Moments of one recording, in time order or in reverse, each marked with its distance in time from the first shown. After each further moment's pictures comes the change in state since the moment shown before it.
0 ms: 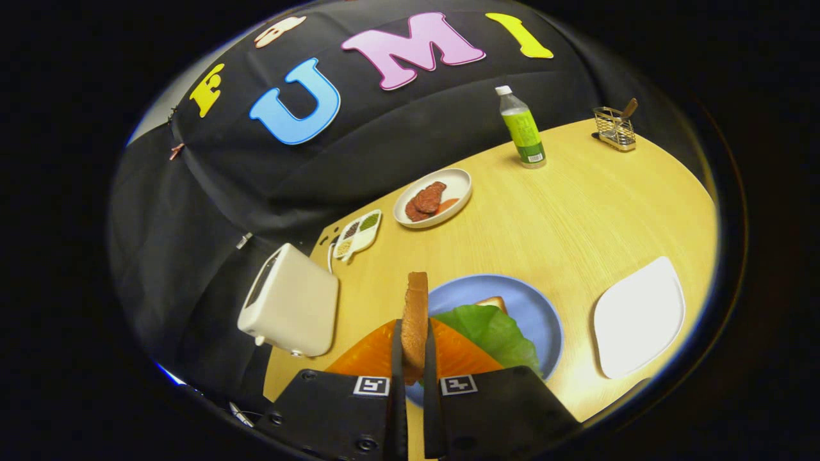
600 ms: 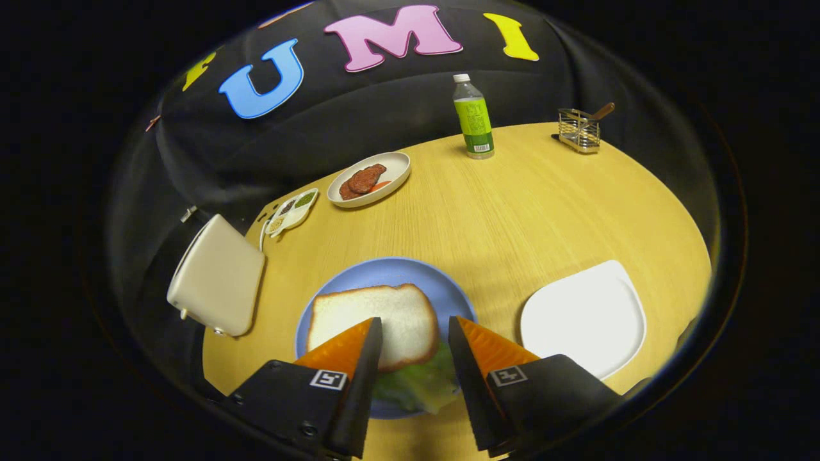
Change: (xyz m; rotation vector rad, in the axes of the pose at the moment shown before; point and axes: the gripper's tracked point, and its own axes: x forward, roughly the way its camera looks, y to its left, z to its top) arm -0.002 -0.084 -0.008 -0.133 0.020 -0.228
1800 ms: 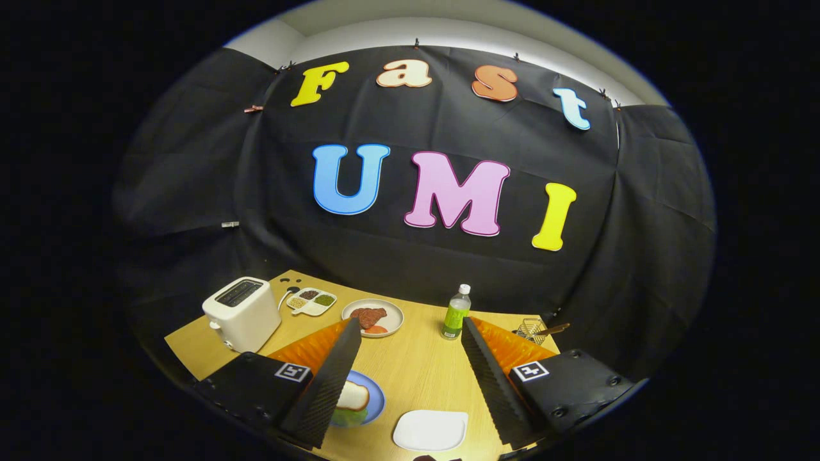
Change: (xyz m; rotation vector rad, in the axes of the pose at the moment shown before) arm -0.229 0.017 0.220 -0.448 -0.549 0.043
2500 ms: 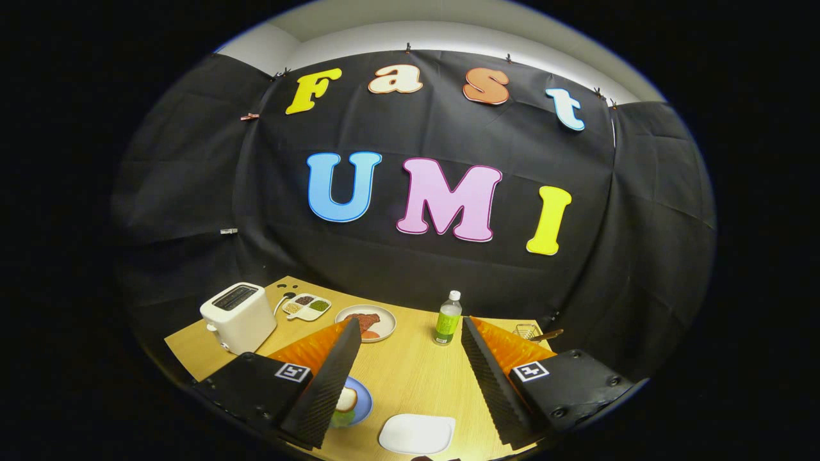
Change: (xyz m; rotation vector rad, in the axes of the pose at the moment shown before) arm 0.003 -0.029 0.004 0.014 -0.012 0.011
